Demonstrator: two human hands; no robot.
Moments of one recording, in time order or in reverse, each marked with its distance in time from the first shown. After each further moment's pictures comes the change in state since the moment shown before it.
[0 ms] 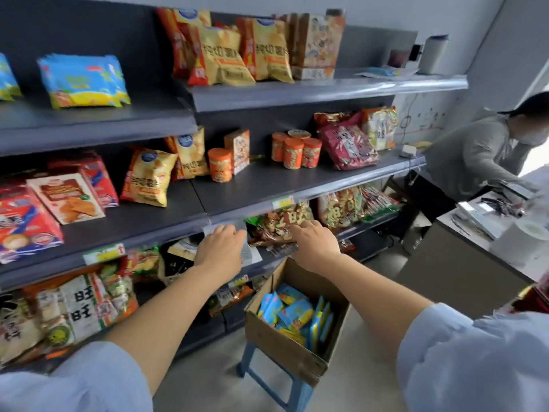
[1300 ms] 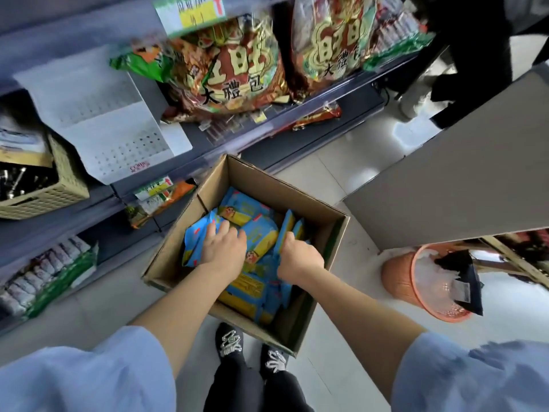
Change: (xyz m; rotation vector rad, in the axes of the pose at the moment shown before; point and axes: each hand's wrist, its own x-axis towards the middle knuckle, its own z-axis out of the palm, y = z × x) left_hand 0.139 0.134 0.387 0.151 -0.579 0.205; right_hand 0.052 0.131 0.343 0.279 -0.757 0.497
